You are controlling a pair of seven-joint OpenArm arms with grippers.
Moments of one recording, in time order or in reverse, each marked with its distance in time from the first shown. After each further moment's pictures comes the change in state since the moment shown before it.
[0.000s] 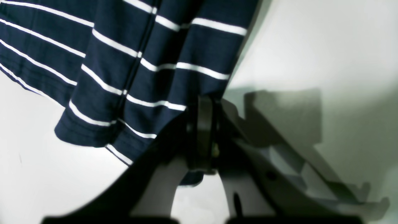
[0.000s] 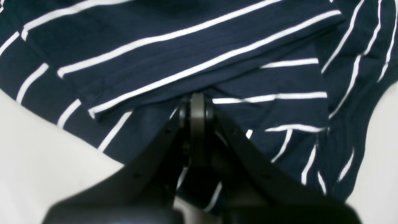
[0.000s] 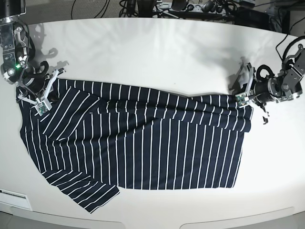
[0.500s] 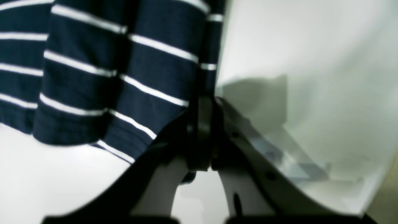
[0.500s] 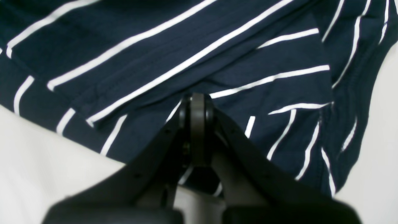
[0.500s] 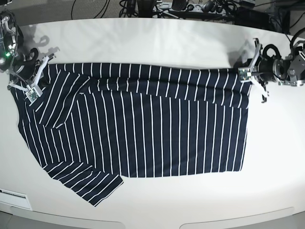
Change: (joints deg) left arm 8.2 -8.9 0.0 11.1 -4.5 -5.0 3.2; right arm -10.1 8.1 0.5 3.8 5.9 -0.7 -1.0
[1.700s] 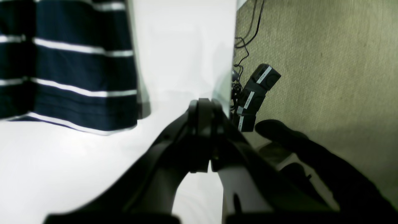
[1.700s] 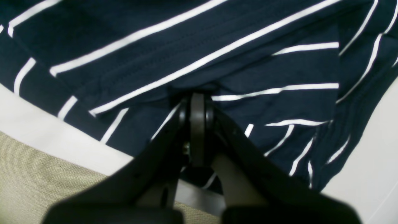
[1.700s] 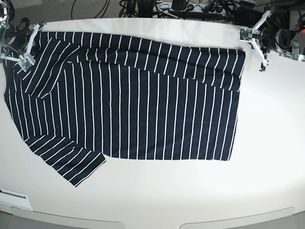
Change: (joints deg) left arm 13.0 -12.1 0.1 16.9 1.1 1.9 6.1; right arm -20.3 0.5 13.7 9.2 -0.1 3.9 -4.0
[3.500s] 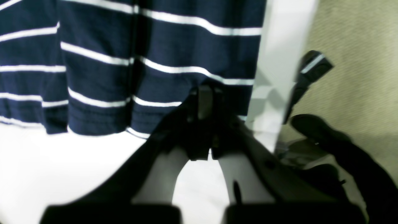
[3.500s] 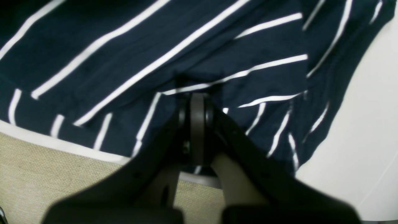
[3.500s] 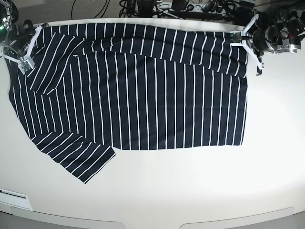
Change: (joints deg) left arm 7.8 7.4 -3.1 -1.3 10.3 12.3 6.0; right arm -0.2 -0.1 0.0 6.8 3.9 -14.1 -7.7
